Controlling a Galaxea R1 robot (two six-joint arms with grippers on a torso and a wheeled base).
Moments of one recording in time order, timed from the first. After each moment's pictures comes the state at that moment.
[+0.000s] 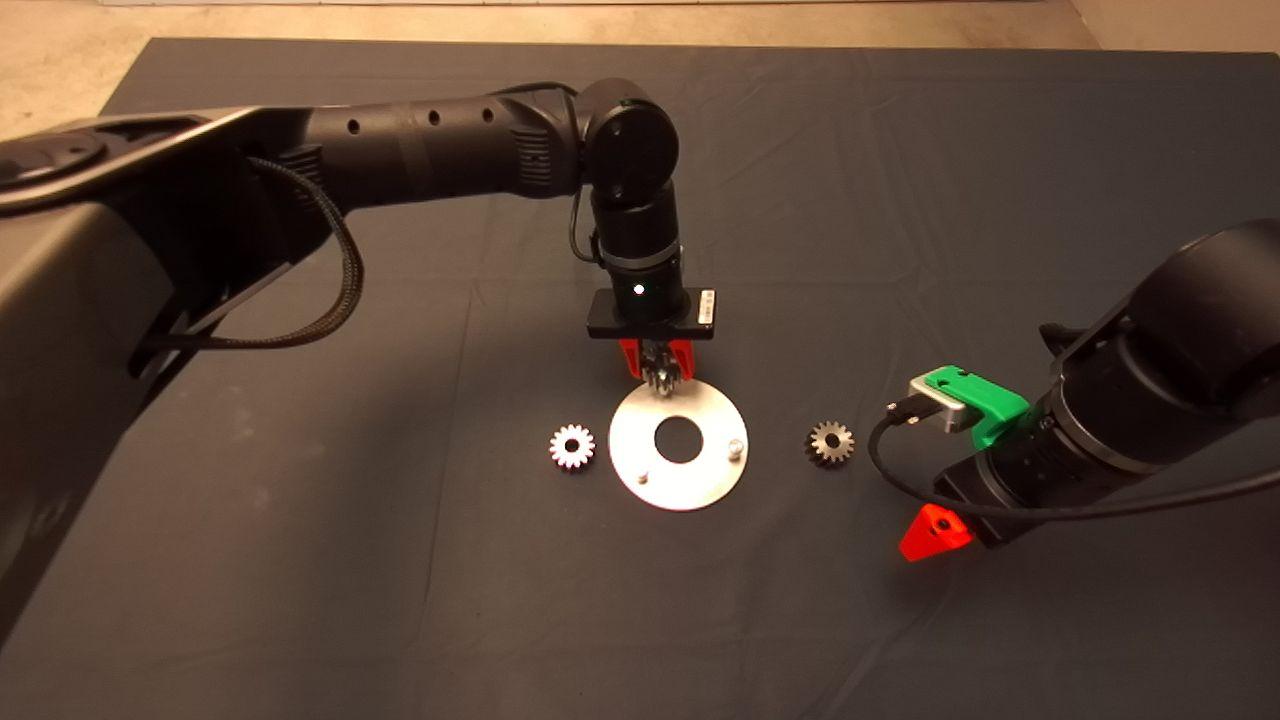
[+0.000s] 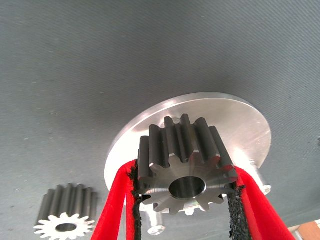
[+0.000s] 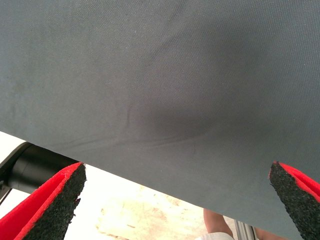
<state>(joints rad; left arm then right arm) -0.42 2.95 -1.60 -0.01 1.37 -1.17 0.39 2.29 -0.61 -0.10 -1.53 1.31</state>
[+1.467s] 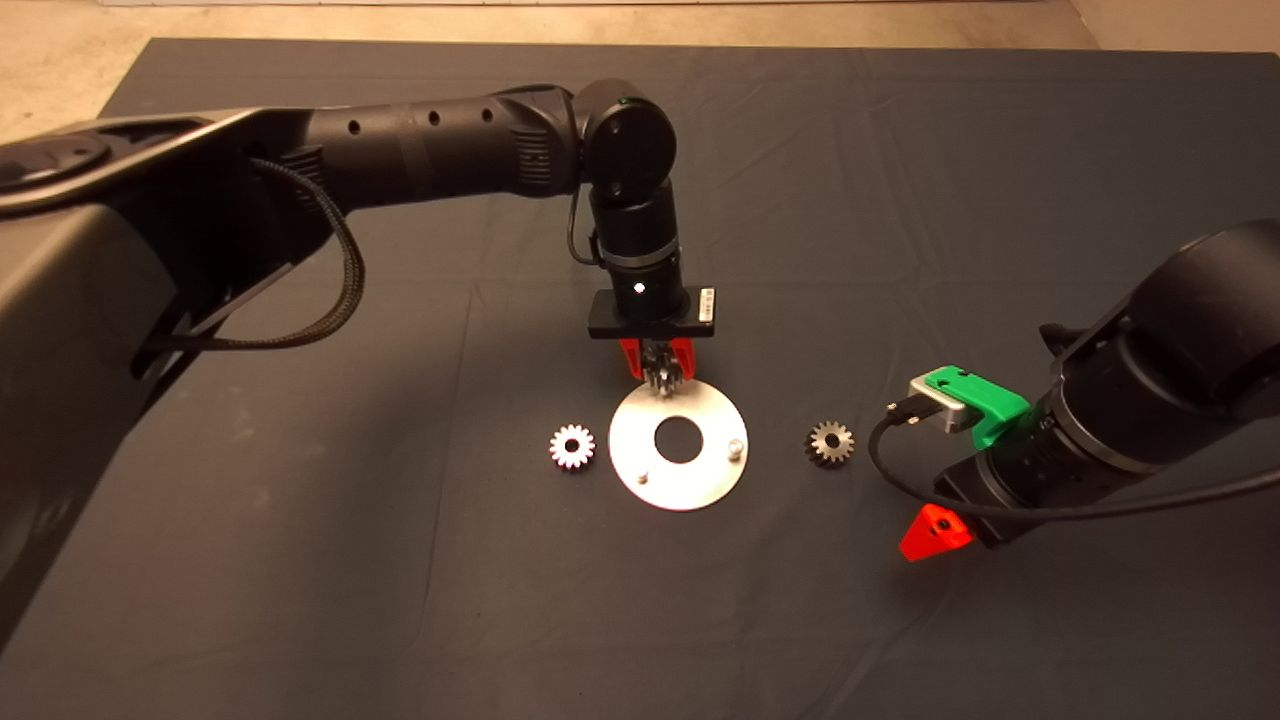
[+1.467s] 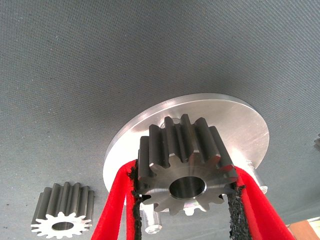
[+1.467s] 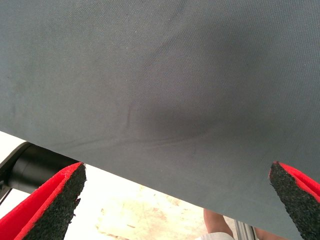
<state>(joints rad) -0.42 2.95 -1.62 -0.02 1.37 -1.17 0.39 2.29 -0.61 -0.10 -1.53 1.31</state>
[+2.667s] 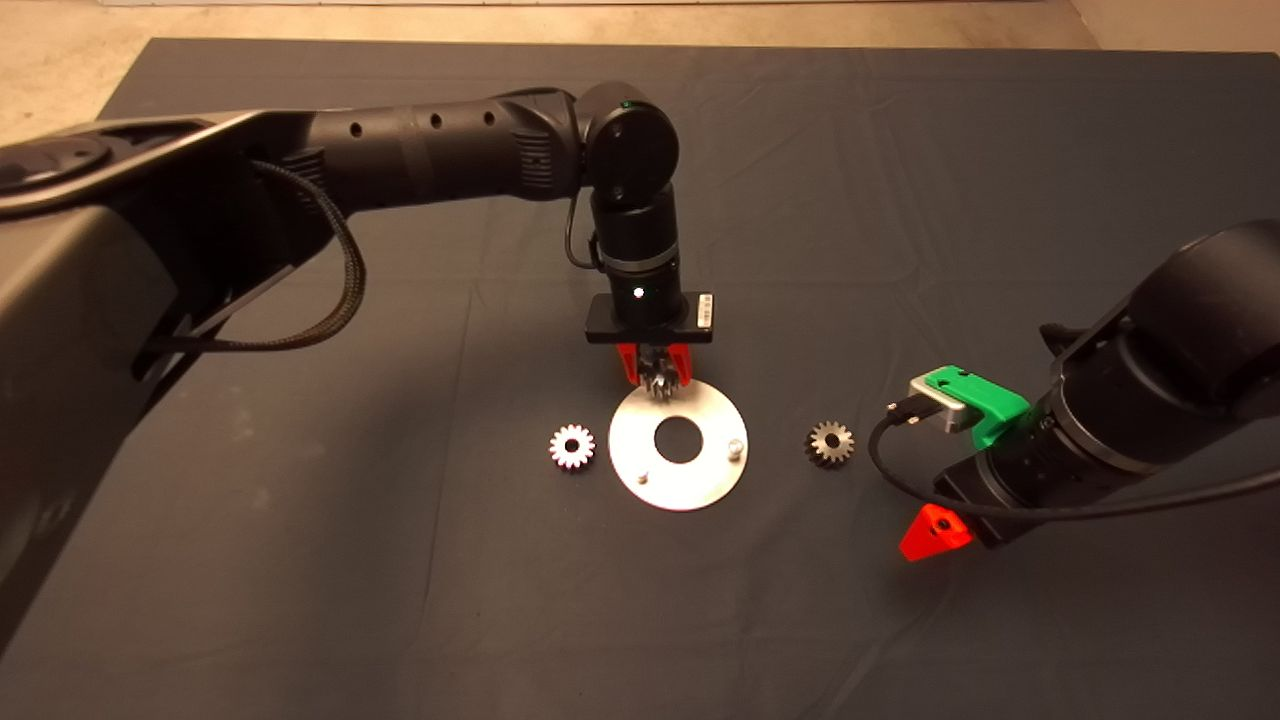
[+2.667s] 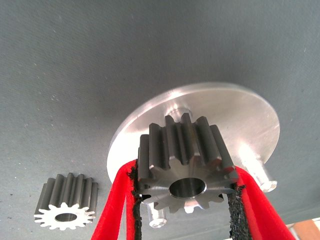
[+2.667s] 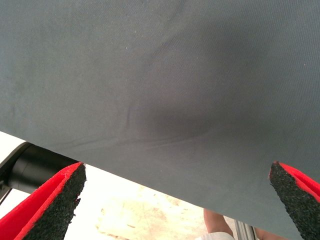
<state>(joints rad) -0.41 2.95 -1.60 -0.02 1.40 -1.20 0.39 2.29 -0.61 -0.10 -1.53 1.31</state>
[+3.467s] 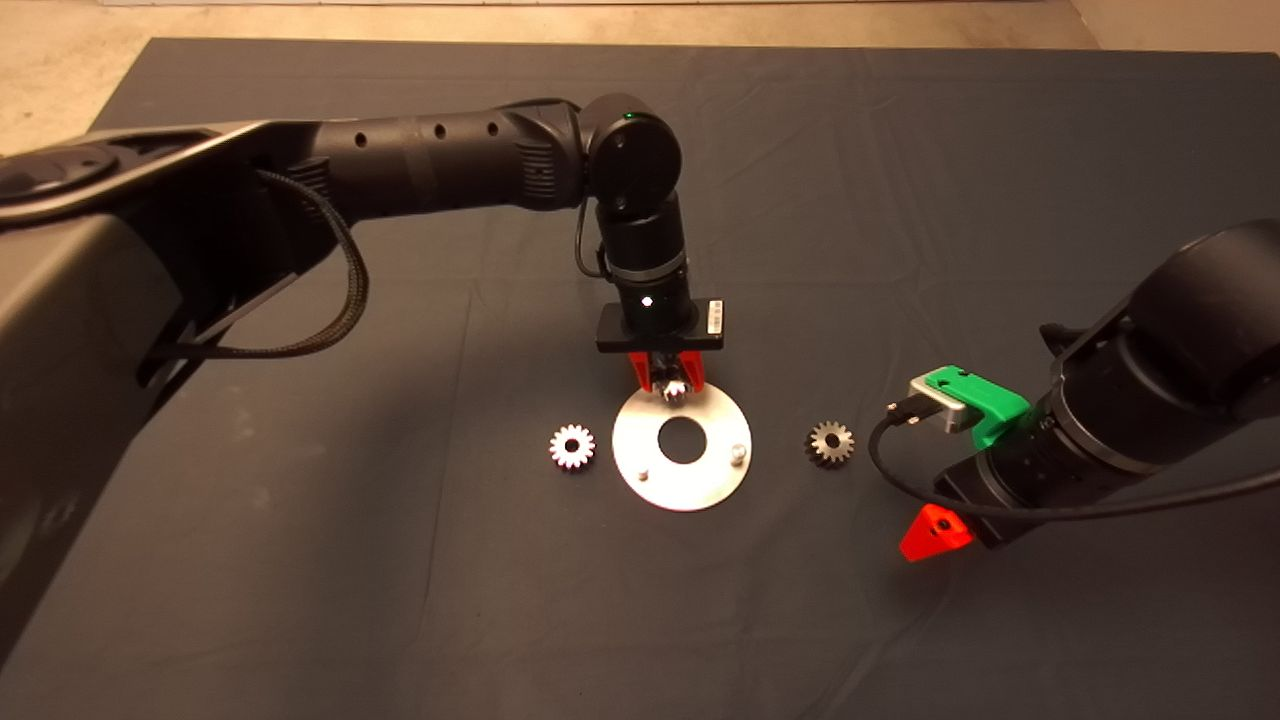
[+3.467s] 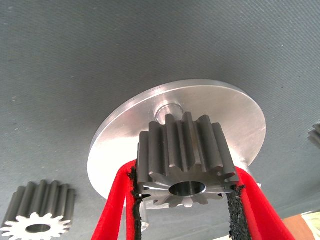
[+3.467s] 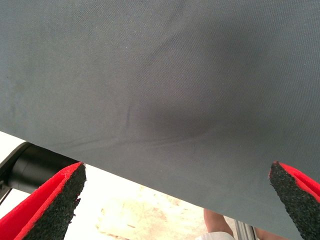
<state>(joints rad) -0.40 2.95 -1.59 -0.03 1.34 -1.20 0.39 2.29 -0.61 -0.10 -1.53 1.31</state>
